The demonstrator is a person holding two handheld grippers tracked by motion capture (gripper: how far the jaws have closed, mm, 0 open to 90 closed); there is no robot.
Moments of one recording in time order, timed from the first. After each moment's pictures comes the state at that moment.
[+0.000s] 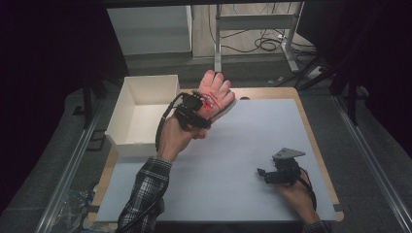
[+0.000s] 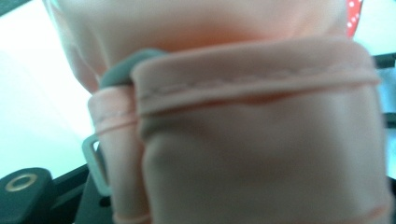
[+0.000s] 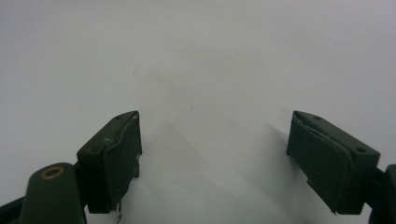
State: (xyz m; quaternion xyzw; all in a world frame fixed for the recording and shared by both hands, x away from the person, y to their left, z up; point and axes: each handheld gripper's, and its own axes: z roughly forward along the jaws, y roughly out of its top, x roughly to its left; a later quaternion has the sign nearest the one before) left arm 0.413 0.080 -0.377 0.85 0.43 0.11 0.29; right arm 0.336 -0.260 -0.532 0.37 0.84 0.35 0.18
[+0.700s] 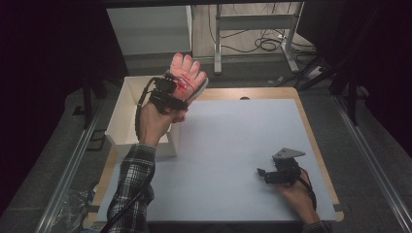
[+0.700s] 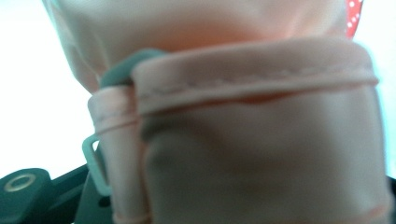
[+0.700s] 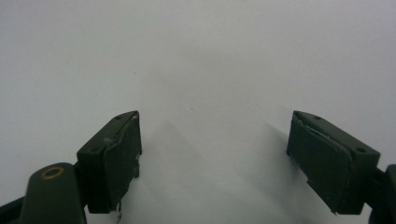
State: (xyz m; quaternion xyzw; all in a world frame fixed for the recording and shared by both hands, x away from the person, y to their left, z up) left arm 0.434 0.148 -0.350 0.79 0.52 0.14 0.29; right arm 0.337 -0.260 -0.532 0.37 0.84 0.35 0.18
